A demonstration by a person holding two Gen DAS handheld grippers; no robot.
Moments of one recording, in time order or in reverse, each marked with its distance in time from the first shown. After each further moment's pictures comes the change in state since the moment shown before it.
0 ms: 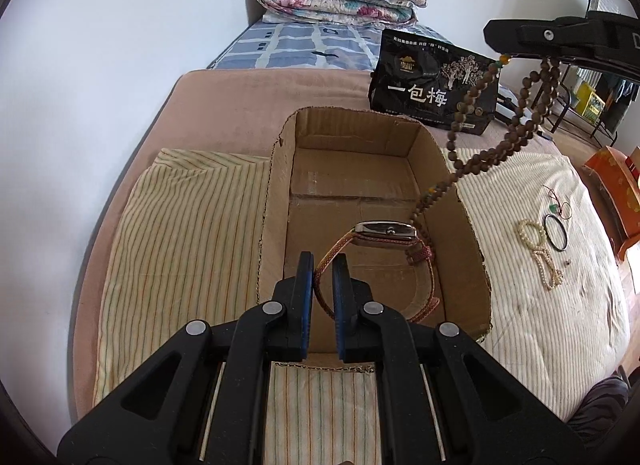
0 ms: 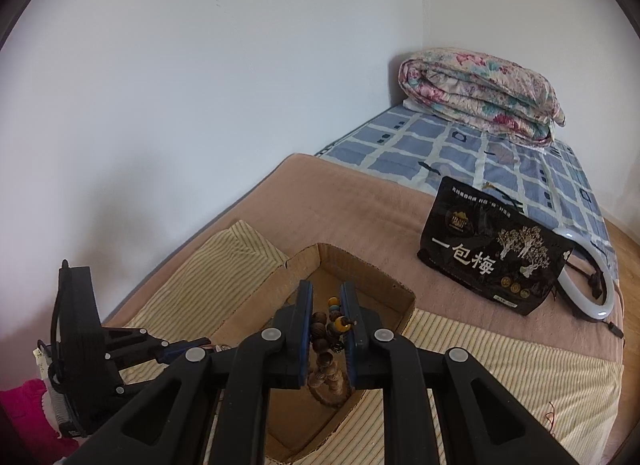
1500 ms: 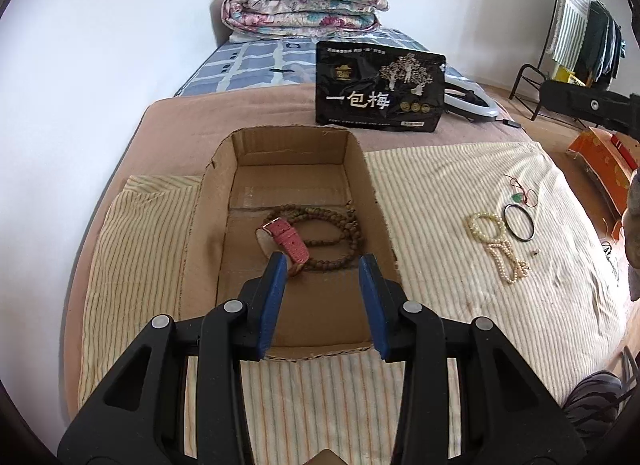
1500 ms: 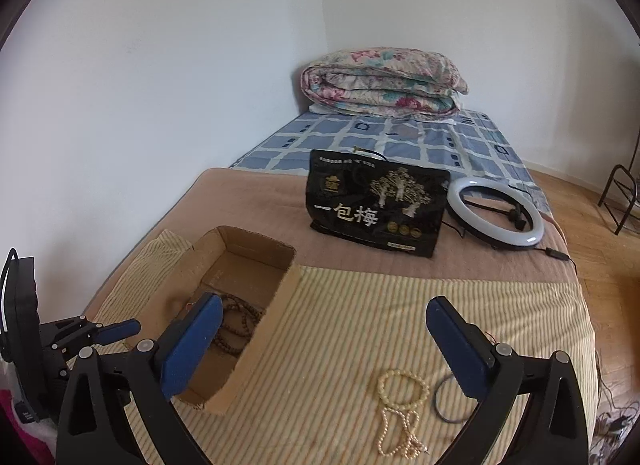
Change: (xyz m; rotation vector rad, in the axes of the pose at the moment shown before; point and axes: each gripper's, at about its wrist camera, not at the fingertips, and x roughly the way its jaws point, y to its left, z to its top) left arm -0.029 -0.078 -0.004 0.091 -0.049 -0.031; right arm -0.098 -0.101 -0.089 0.234 -0.099 -0.198
